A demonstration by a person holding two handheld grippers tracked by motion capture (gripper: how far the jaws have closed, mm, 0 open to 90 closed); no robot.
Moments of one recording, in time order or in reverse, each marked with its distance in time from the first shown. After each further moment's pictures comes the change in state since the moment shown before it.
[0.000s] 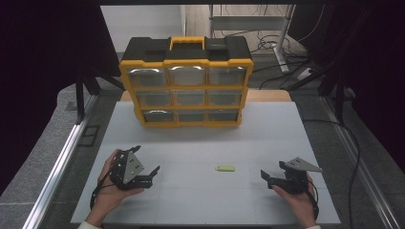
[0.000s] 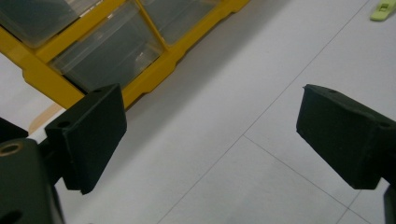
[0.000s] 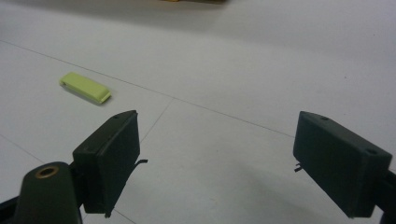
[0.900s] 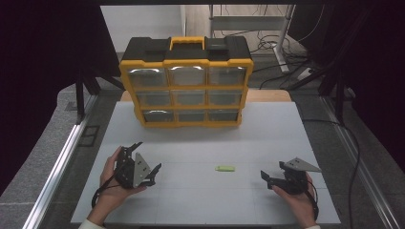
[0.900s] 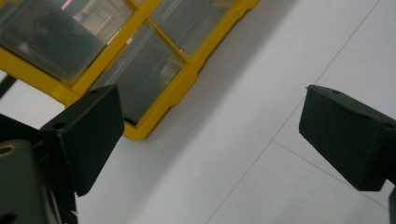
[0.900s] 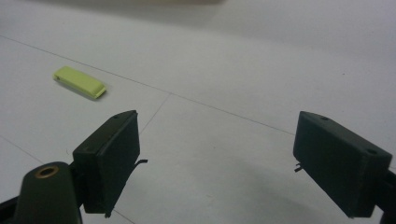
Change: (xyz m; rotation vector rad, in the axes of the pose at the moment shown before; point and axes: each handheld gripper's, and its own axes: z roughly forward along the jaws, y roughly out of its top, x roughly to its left) left arm -0.009 0.012 0.004 0.012 0.126 0.205; right arm 0.000 -0.001 0.002 0.012 -0.012 -0.013
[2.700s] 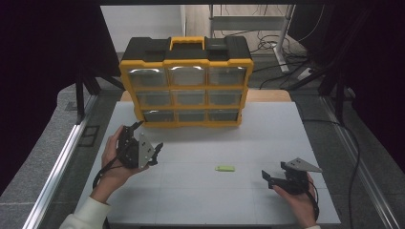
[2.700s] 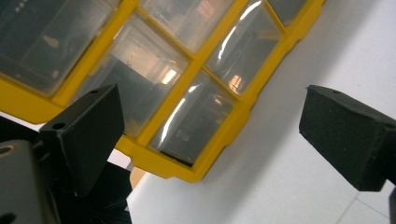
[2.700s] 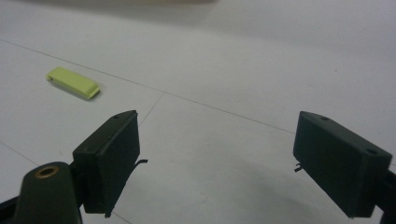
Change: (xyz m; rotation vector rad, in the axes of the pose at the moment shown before) left arm 0.040 0.041 0.014 -0.045 0.113 0.084; right arm -0.002 -0.001 -0.001 0.000 -0.014 0.012
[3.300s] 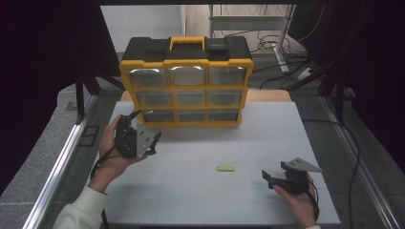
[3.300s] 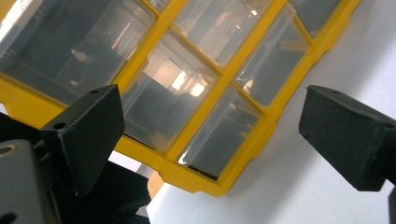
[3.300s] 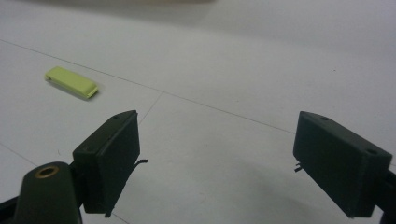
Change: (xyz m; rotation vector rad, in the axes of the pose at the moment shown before) left arm 0.024 0.012 0.007 -0.011 0.037 0.012; right arm 0.000 0.000 0.000 0.002 -0.003 0.000
